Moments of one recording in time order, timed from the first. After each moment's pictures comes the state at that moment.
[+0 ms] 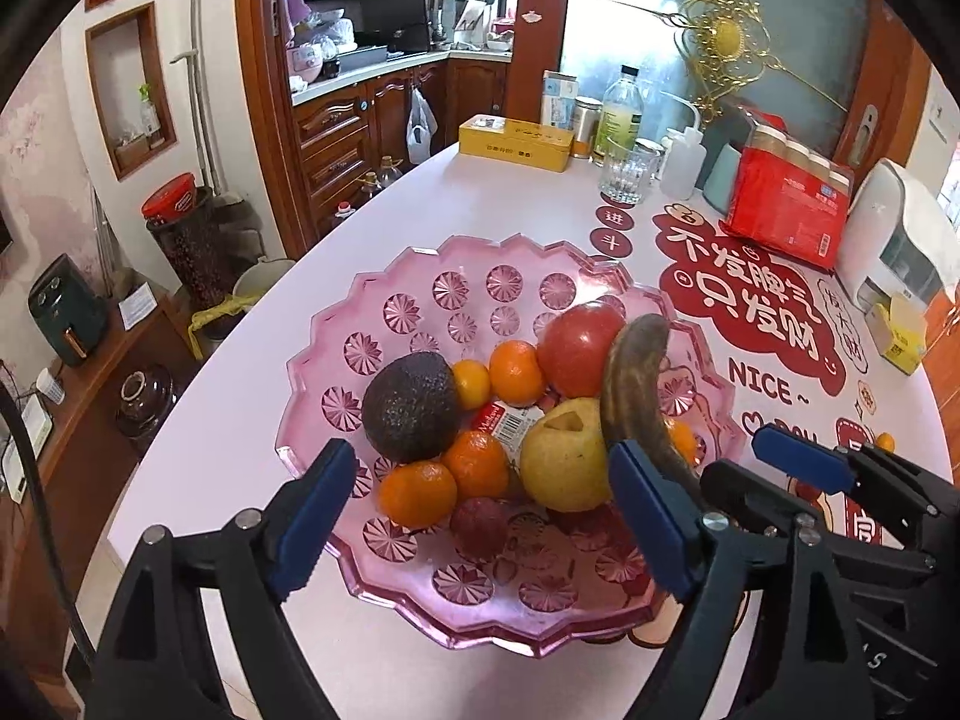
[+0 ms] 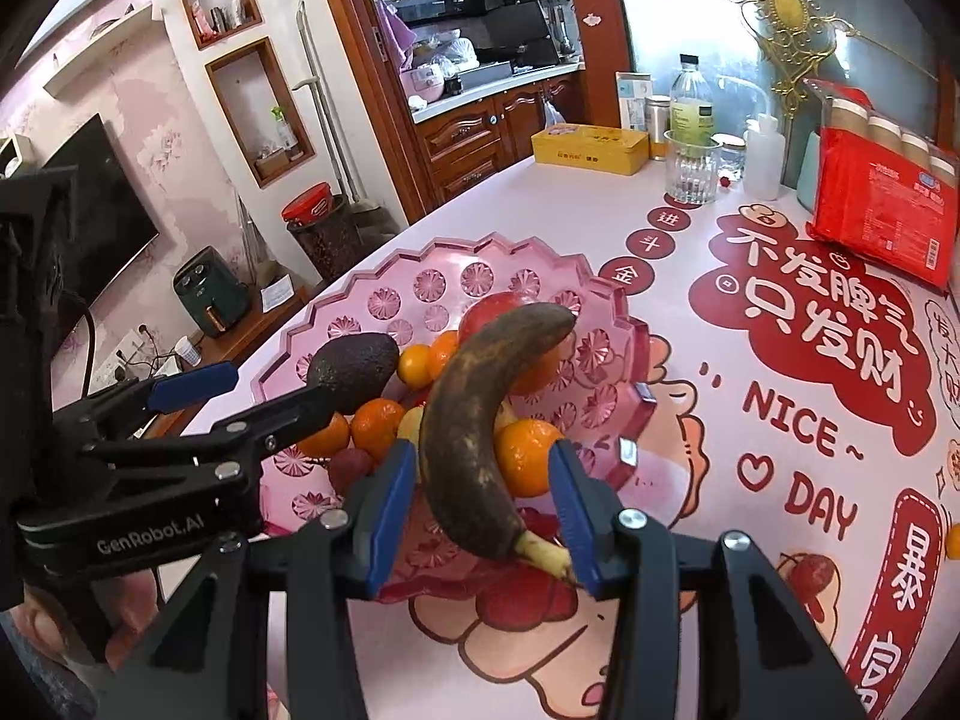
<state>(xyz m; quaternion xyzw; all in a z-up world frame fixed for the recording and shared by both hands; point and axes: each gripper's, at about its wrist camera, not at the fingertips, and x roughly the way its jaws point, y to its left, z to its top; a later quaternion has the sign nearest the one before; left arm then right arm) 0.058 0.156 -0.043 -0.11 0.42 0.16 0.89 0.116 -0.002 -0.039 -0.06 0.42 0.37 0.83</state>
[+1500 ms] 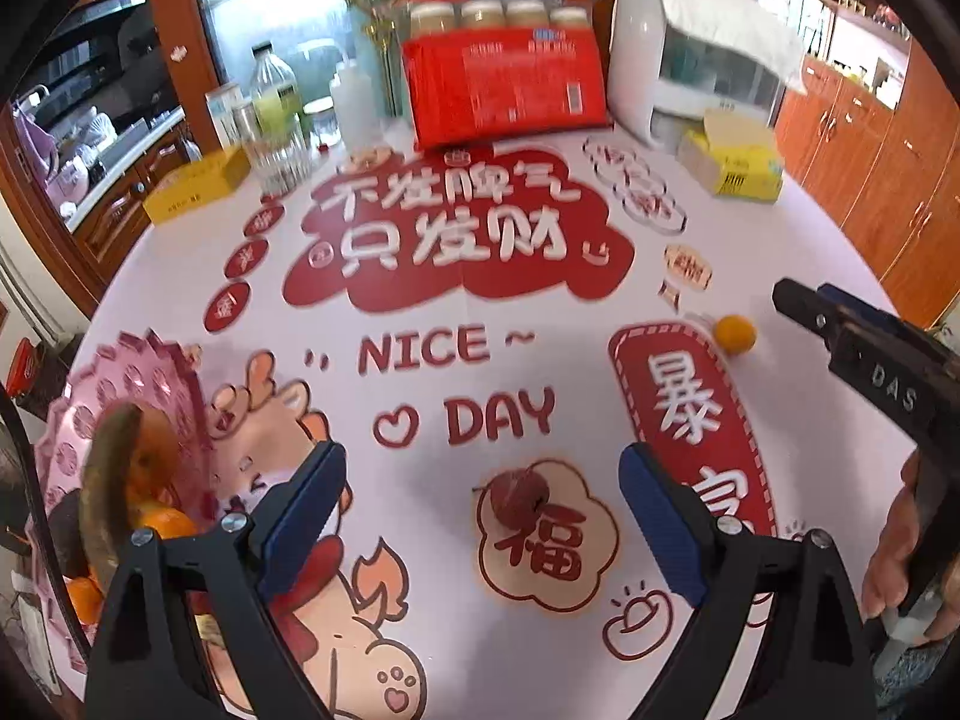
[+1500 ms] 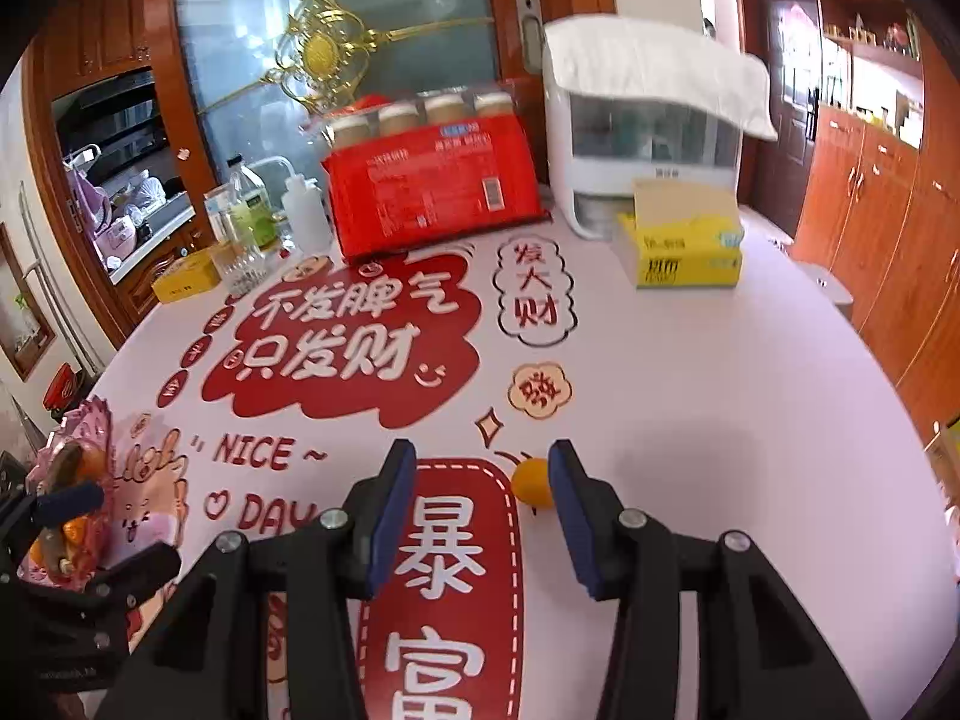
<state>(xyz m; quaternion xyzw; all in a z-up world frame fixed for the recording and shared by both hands) 0.178 -0.105 -0.072 0.03 0.48 -0.04 0.88 0.192 -0.309 -0.052 0.04 0.37 0.03 0.93</state>
